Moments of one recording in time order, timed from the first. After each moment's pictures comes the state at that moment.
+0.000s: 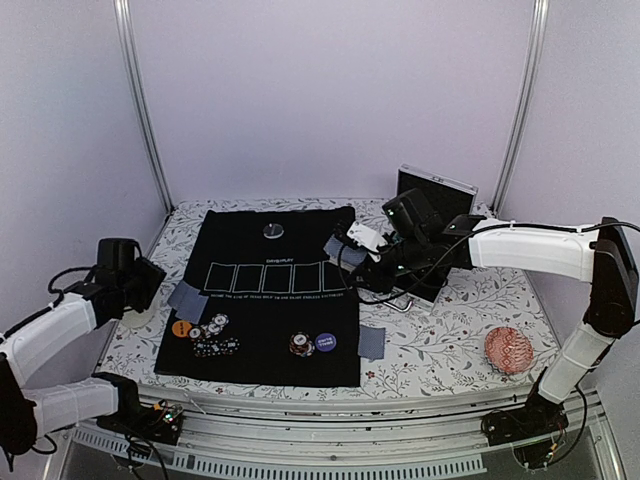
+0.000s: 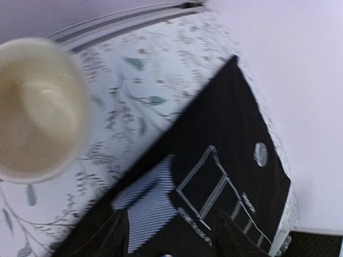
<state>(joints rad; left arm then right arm) -0.07 0.93 0.46 -0.24 -0.17 -1.12 0.80 1.66 1.23 -0.32 -0.21 -0.27</state>
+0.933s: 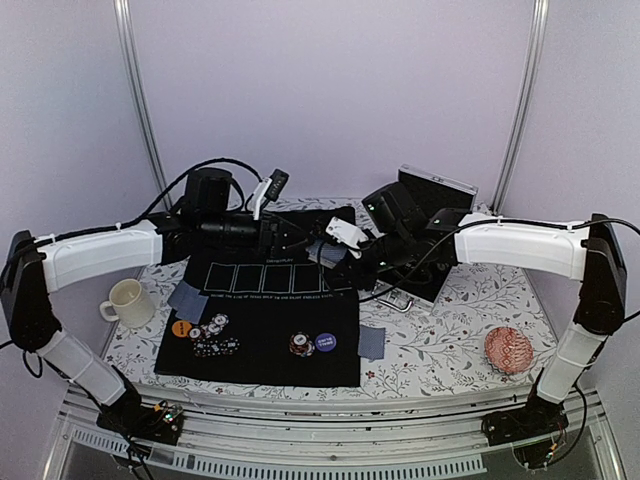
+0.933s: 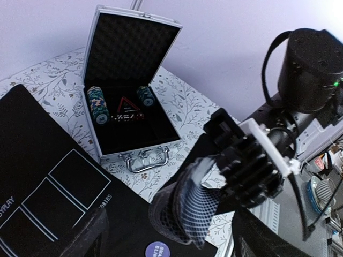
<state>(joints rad) -0.64 1.49 1.08 0.04 0.59 -0.23 0.88 1.73 1.36 -0.35 -0.19 -0.28</state>
